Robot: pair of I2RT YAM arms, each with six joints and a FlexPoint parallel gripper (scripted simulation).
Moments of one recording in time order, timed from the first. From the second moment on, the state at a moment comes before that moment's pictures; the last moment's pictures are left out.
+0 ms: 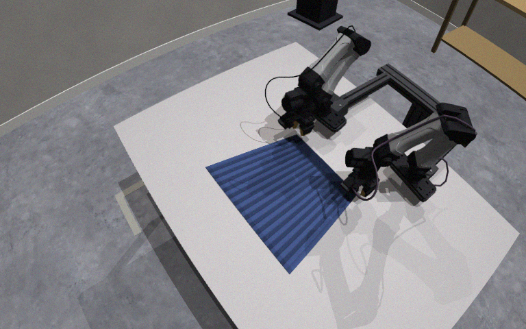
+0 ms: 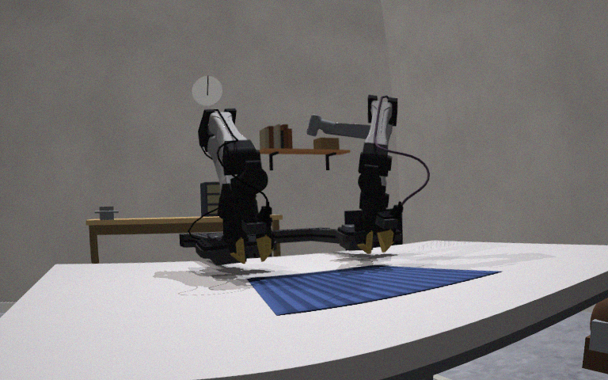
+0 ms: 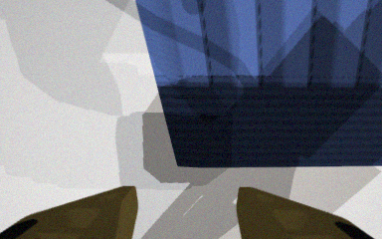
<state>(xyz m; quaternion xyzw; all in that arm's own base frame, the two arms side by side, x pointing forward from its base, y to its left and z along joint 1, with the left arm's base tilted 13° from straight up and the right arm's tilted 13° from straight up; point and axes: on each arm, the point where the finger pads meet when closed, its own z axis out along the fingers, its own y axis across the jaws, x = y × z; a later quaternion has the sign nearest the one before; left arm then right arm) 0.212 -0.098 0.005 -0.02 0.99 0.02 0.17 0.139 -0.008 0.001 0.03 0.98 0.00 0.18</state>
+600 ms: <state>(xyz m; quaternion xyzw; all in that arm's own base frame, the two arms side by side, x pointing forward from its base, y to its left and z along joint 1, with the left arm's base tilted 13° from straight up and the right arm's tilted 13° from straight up) 0.221 -0.097 -0.027 -0.02 0.99 0.02 0.17 0.140 -0.009 -0.038 0.03 0.99 0.00 0.16</state>
